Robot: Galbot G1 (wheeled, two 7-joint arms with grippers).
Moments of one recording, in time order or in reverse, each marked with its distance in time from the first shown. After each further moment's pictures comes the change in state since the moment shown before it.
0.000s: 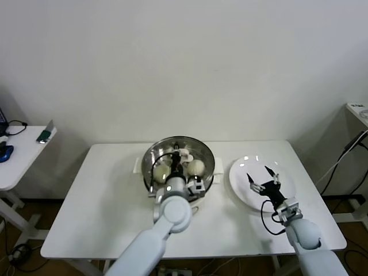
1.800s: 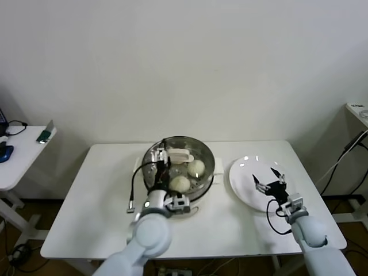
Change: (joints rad) left arm 0.156 0.166 -0.040 -0.294 -0.154 0.000 -0.069; right arm -0.006 -0.023 0.034 0.037 -0.006 -0.149 0.003
